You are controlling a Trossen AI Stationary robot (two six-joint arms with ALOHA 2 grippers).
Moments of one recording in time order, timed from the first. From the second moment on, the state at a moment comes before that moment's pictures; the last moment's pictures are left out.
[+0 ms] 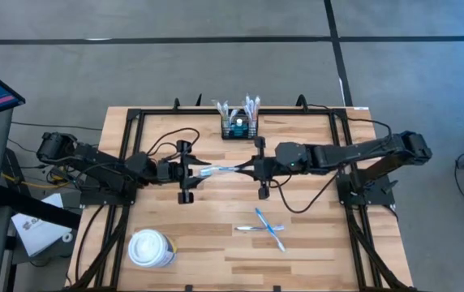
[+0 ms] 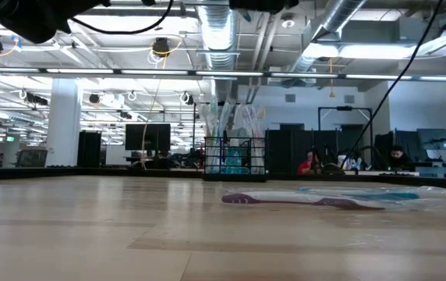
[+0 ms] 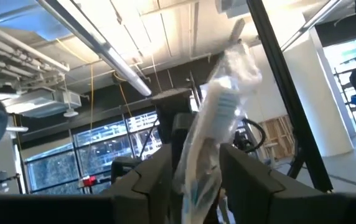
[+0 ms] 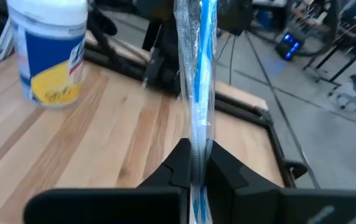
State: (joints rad) left arm -0.14 1.28 0.47 1.31 -0.08 0.34; right arm 0.11 1.40 1.09 -0.02 0.16 -0.35
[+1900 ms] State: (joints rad) left arm -0.11 1.35 0.59 1.26 -0.04 0.31; right arm 0.09 1.41 1.09 0.03 0.13 -0.35
